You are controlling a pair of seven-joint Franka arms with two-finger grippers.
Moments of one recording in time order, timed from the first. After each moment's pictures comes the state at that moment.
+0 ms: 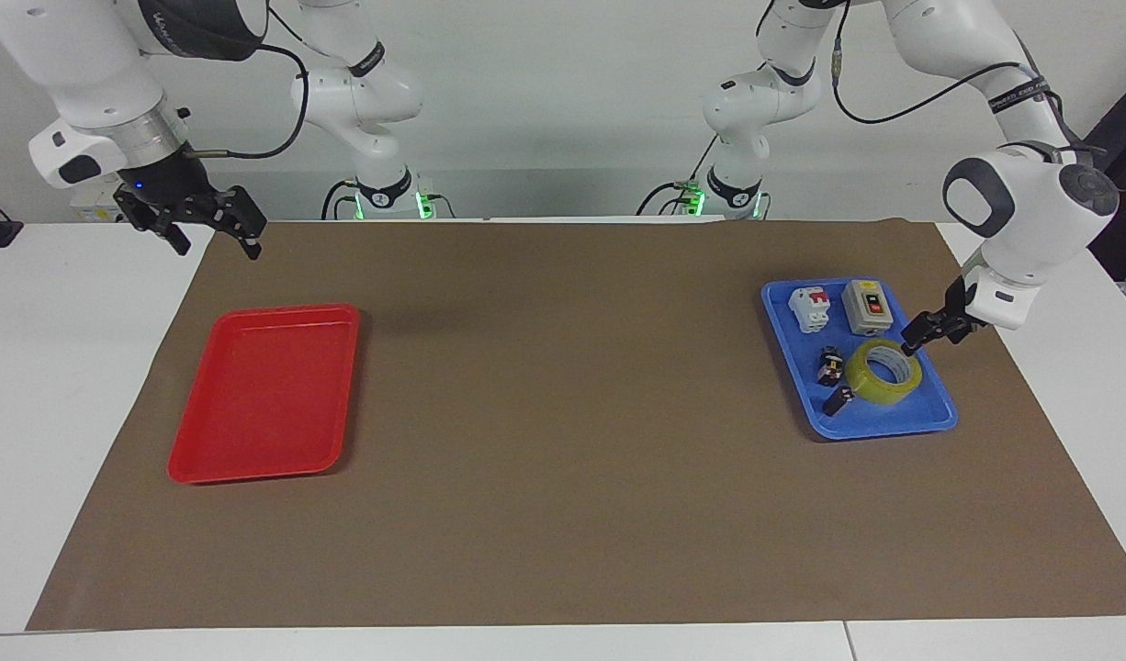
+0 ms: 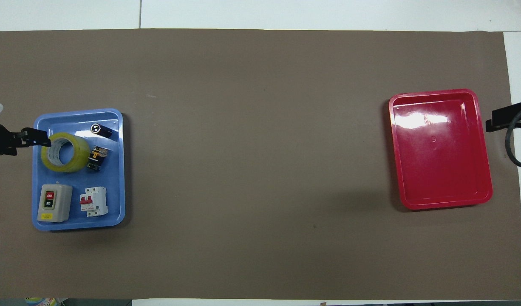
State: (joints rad) left arm 0.26 0.13 -0.03 -2.04 0.01 2.17 0.05; right arm 0.08 -0.04 -0.17 -1.63 0.00 1.58 0.02
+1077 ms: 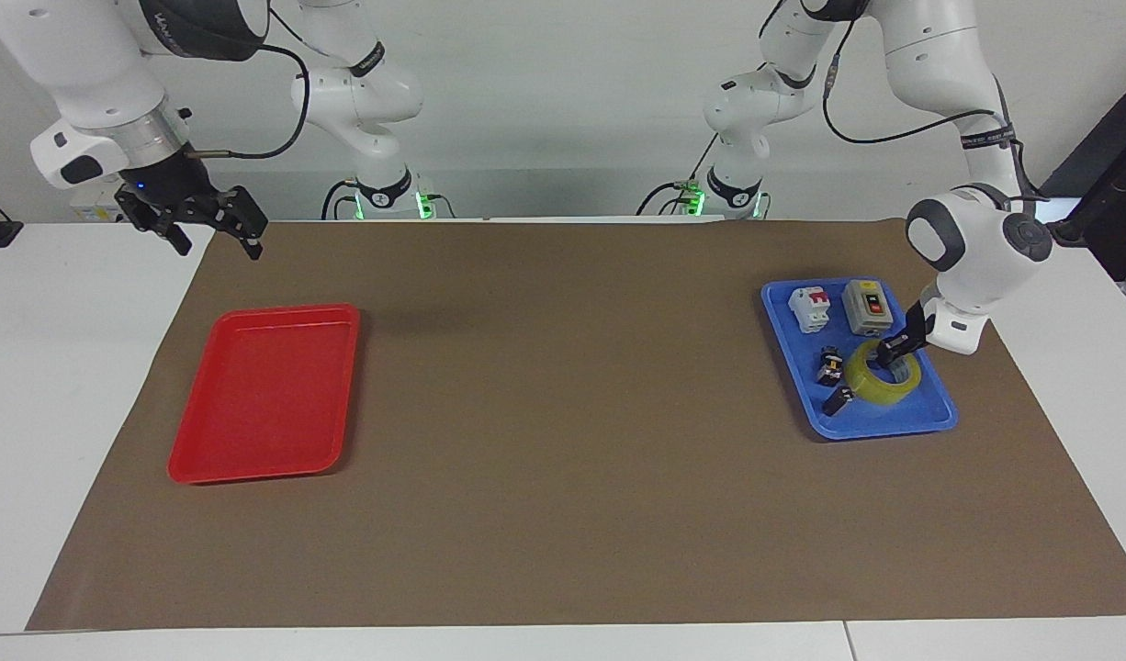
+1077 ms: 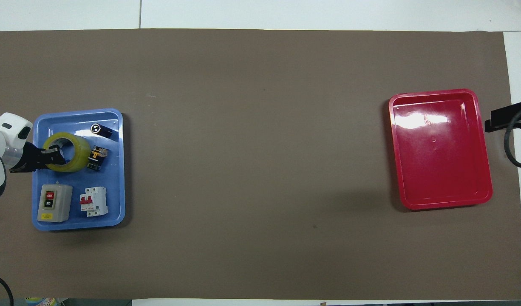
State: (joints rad) left arm 0.27 0.19 -0.03 -2.15 0.01 2.28 -0.05; right arm 0.08 -0.04 -0.17 -1.63 0.00 1.58 0.02
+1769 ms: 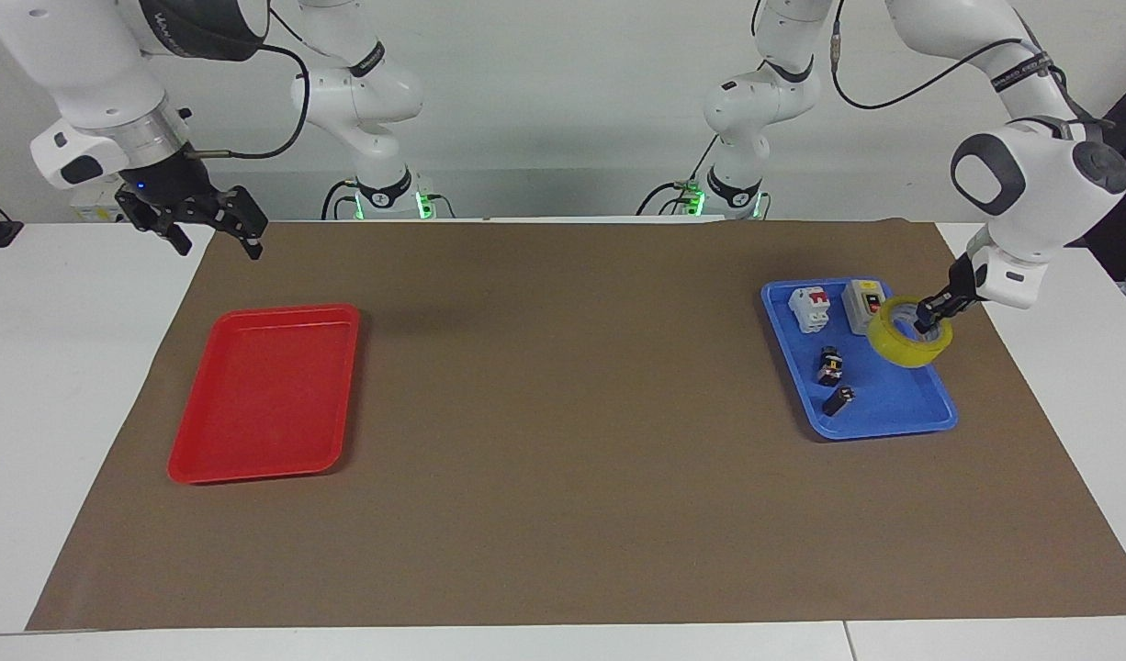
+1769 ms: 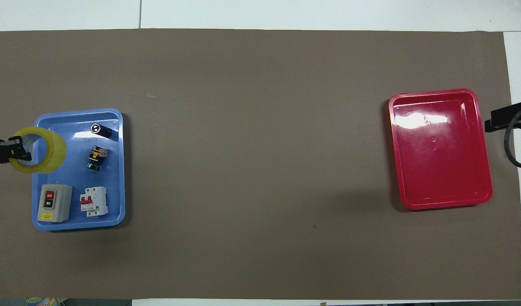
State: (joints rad) left arm 0.25 0.00 -0.04 -2.02 0.01 1.99 -0.04; right arm 0.08 -0.04 -0.17 -1.63 0.00 1.58 0.02
